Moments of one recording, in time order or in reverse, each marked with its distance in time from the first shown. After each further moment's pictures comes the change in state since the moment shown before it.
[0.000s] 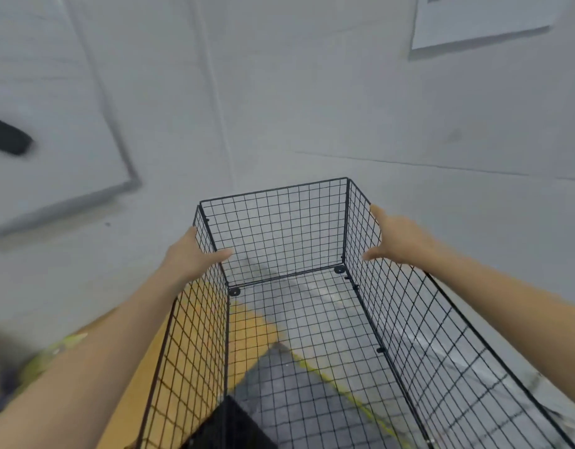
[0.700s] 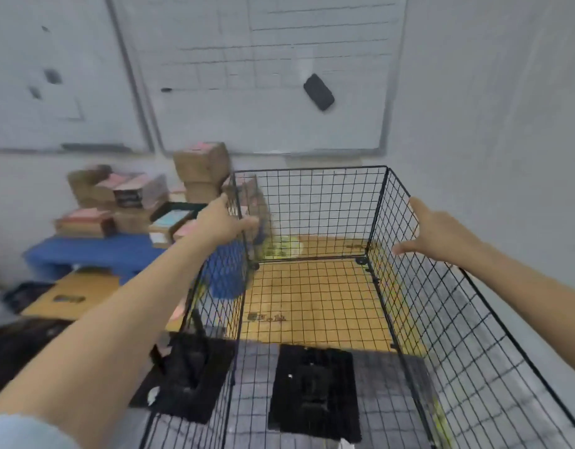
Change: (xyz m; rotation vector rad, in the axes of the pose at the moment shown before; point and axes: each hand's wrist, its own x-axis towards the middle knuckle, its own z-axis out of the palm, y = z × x) left_hand -0.208 -0.076 -0.102 0.054 0.576 -0.645; right_hand 0.024 -0.189 0.035 0.115 -0.229 -0.885
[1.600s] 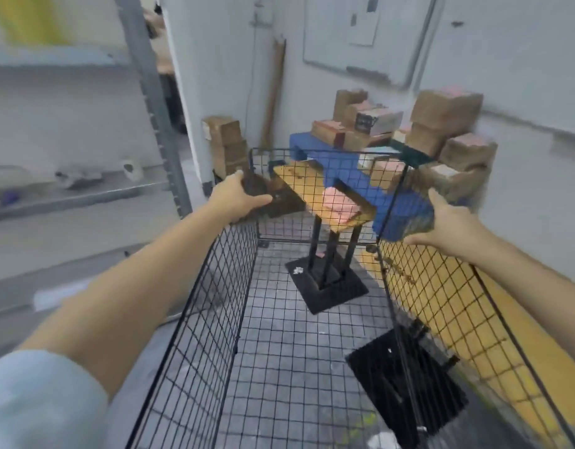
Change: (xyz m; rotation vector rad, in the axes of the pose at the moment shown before) left_hand -0.284 -0.086 -0.030 -0.020 0.484 -0.754; right_hand -0.025 -0.126 0.084 0.008 -0.265 -0.831
